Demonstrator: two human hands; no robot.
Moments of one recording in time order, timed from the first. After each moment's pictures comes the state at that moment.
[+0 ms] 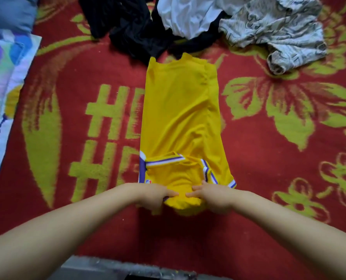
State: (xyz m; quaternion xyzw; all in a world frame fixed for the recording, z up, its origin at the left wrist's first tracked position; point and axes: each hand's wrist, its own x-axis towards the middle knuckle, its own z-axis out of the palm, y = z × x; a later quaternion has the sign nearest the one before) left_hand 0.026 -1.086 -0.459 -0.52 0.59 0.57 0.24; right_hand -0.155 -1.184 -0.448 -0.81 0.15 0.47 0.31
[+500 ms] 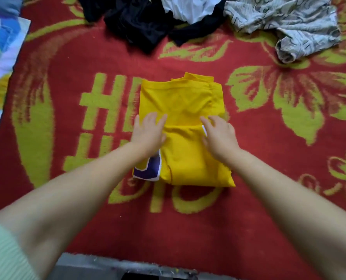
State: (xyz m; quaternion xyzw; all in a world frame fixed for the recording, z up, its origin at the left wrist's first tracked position) left_hand 0.077 -1.160 -0.486 -0.78 0.57 0.22 0.11; right_hand -0.111 -1.262 -0.473 -0.88 0.41 0.17 0.17
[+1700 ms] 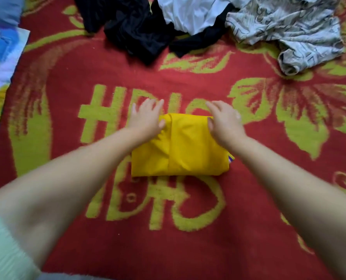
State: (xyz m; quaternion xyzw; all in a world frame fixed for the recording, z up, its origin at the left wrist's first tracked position) left_hand 0.120 -1.218 -0.474 -0.80 0.55 0.22 0.08; right_hand -0.078 -1.319 -0.459 -0.88 0.44 0.08 0.15
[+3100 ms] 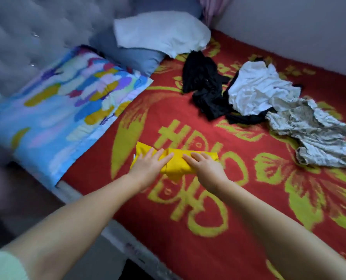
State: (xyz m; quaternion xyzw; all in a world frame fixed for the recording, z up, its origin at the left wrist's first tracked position) left_hand 0.089 -0.997 -0.306 -0.86 0.48 0.17 0.09; right_hand -0.035 -1.171 -0.301 -0.98 0.11 0.17 0.06
